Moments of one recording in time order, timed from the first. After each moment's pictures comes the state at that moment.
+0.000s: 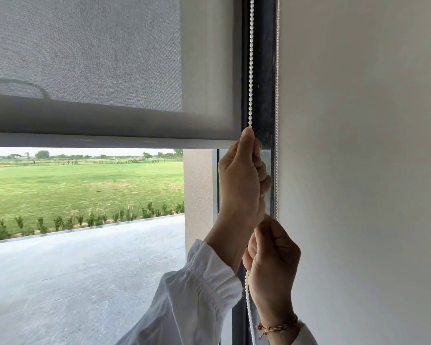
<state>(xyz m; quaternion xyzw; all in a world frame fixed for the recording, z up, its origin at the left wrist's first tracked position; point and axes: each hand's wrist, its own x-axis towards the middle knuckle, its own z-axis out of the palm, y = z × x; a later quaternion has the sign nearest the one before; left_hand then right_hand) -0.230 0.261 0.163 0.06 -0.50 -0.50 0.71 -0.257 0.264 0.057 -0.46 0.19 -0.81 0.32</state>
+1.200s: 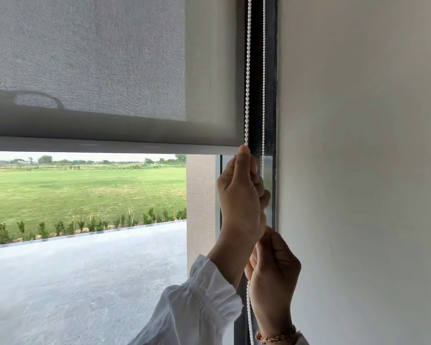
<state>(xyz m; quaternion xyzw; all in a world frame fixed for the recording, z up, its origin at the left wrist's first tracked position) -0.225 0.280 0.155 0.05 -0.47 -0.49 0.74 -0.251 0.270 0.046 -0.47 0.22 -0.81 0.27</state>
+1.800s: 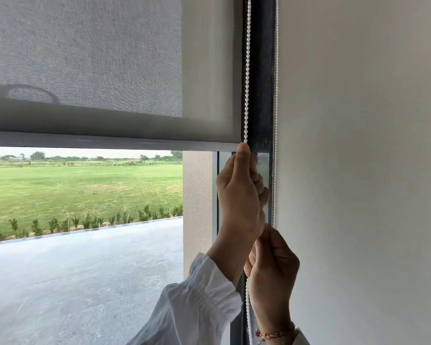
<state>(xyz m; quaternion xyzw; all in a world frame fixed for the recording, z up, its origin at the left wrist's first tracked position) -0.223 0.282 0.150 0.03 -0.48 -0.48 0.73 -0.252 0.271 0.040 -0.47 0.24 -0.81 0.24</state>
